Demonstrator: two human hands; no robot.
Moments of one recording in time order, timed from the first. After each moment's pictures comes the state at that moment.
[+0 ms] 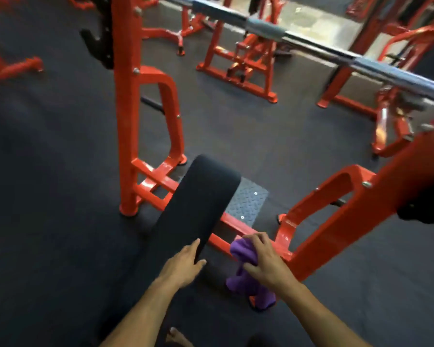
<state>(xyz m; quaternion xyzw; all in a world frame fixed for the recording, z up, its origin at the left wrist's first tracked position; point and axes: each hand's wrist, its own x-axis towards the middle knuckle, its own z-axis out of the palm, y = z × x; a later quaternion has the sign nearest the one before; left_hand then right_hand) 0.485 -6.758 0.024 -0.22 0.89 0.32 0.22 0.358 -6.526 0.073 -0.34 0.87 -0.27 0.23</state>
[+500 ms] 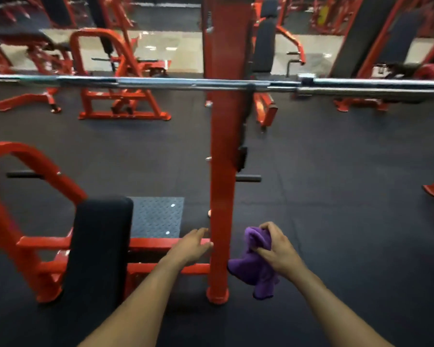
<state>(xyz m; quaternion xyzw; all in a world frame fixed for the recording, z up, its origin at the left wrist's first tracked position) 0.343 -6.467 0.111 0.03 0.93 0.27 0.25 0.389 -6.190 0.155 -0.02 0.90 -0.43 0.09</state>
